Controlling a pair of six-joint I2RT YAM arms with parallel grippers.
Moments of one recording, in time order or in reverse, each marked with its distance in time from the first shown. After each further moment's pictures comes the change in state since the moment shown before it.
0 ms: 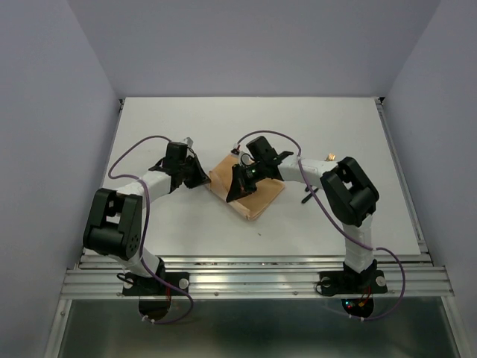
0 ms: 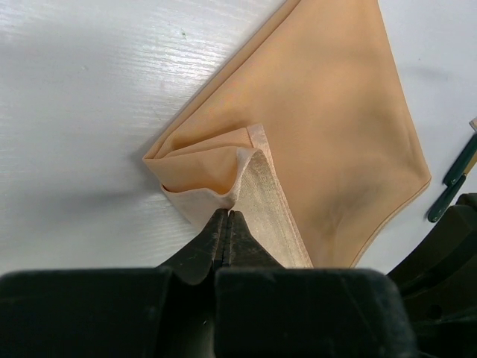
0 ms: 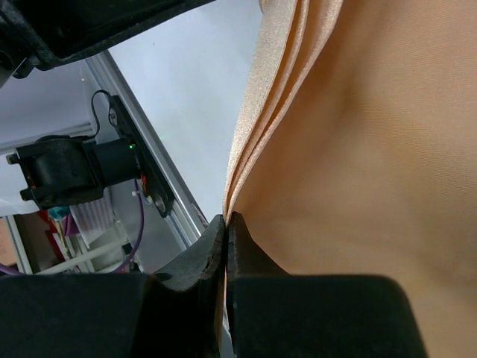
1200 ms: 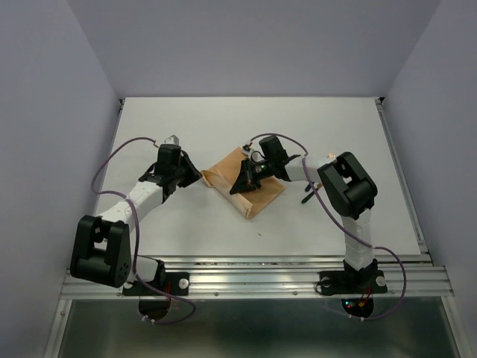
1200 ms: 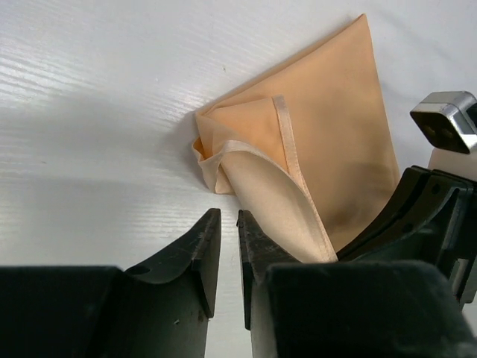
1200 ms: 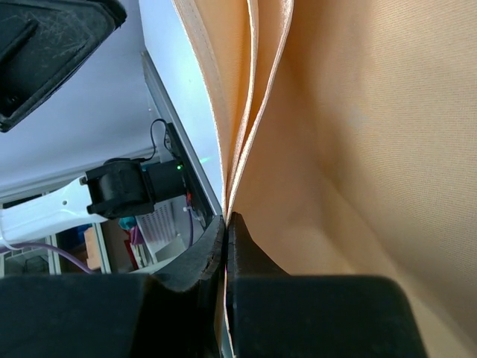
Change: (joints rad) left arm 0.000 -0.219 -0.066 -0.053 -0.188 -0.076; right arm -0.106 0.068 -0.100 0.317 -0.164 0.235
